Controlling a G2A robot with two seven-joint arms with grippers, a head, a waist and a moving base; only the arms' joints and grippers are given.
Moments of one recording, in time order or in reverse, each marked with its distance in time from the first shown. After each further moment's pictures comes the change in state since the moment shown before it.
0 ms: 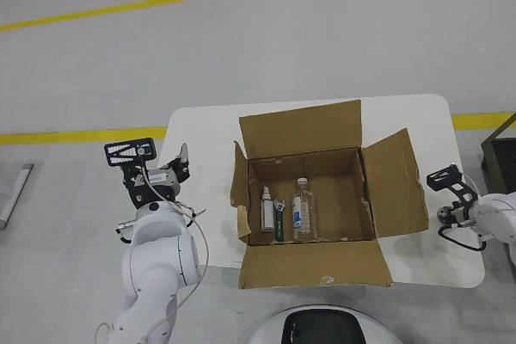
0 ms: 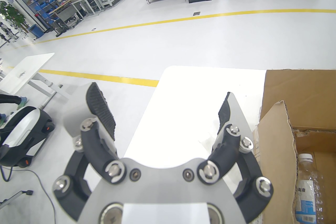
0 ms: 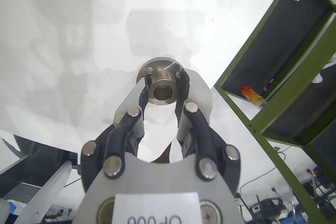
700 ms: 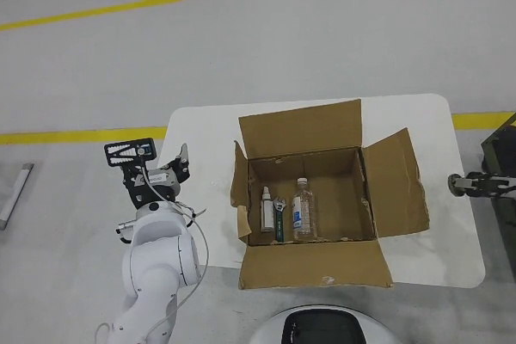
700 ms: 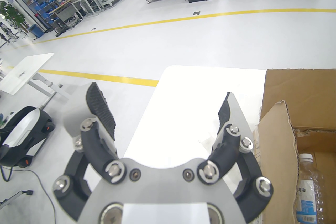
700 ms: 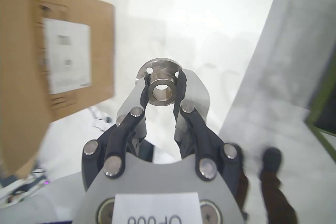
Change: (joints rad) left arm 0.000 0.000 0.000 0.000 0.000 0.000 0.000; right arm -0.026 0.010 0.477 0.072 0.868 -0.014 0.048
